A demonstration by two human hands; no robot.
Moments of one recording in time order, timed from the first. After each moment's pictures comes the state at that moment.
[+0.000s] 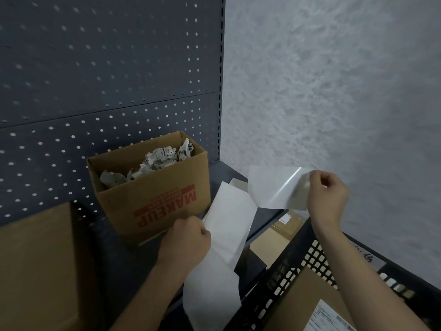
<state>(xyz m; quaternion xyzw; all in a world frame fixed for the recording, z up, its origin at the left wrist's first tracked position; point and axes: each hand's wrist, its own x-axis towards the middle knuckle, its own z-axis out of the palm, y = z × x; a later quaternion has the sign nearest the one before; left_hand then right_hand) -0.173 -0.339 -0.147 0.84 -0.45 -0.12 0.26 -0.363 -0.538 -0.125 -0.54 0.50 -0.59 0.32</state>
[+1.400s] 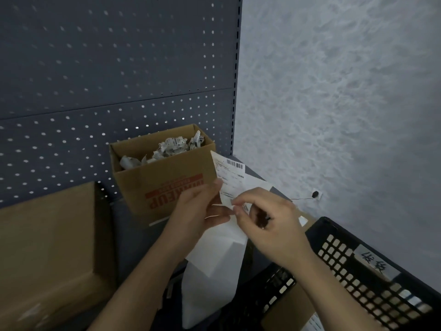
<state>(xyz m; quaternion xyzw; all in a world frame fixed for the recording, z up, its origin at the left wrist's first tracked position) -0.218 -0.322 -0.079 0.56 -0.26 -0.40 0.68 -0.353 -0.414 -0.098 -0.85 0.10 -0.42 0.31</state>
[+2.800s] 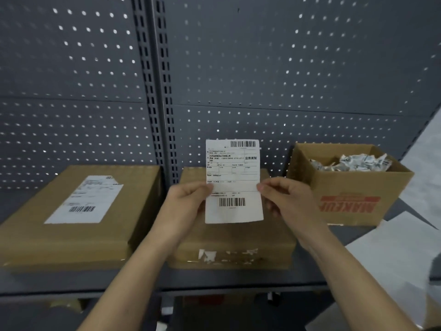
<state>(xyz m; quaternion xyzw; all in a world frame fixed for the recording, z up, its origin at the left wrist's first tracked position) -0.081 -0.017 -0.074 0.66 -0.13 -0.16 0.72 -0.151 -0.211 -0.067 -0.78 0.12 -0.19 0.59</state>
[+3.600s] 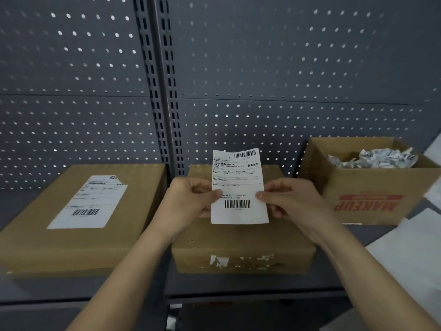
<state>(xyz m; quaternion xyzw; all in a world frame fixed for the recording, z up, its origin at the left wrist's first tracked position) -0.047 -0.007 -0.077 0.74 -0.16 -0.16 0.63 -0.121 -0.214 -0.073 -0.76 0.17 -0.07 0.63</state>
